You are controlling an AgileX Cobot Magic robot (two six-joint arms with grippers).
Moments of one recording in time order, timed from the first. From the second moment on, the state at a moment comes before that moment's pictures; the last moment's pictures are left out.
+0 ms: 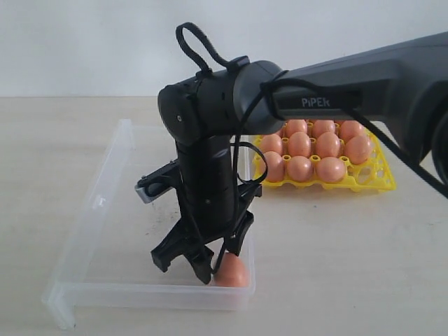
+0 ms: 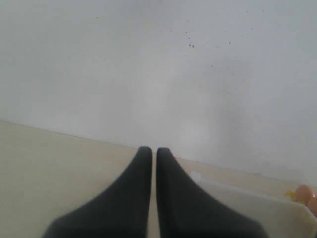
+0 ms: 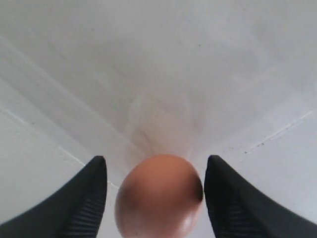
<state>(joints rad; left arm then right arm) 0.05 0.00 0.00 -0.40 0.00 0.18 0.84 2.17 -1.62 0.08 1.22 -0.04</state>
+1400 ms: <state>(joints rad) 0.05 0.00 0.00 -0.40 0.00 0.18 0.84 2.21 -1.62 0.01 1.22 -0.18</state>
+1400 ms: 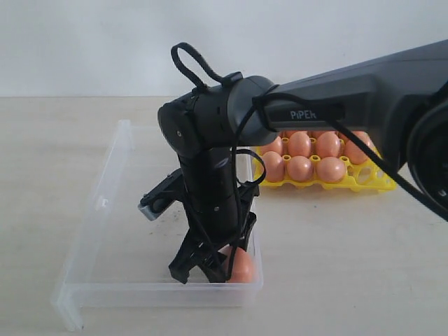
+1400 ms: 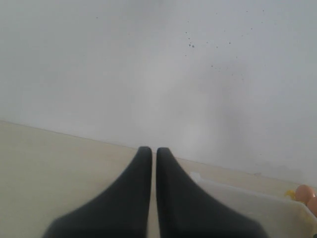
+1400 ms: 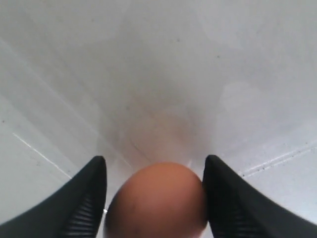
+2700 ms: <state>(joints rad) 0.05 0.00 0.00 -0.40 0.00 0.18 0.84 2.19 -1.62 0.00 1.03 -0.37</state>
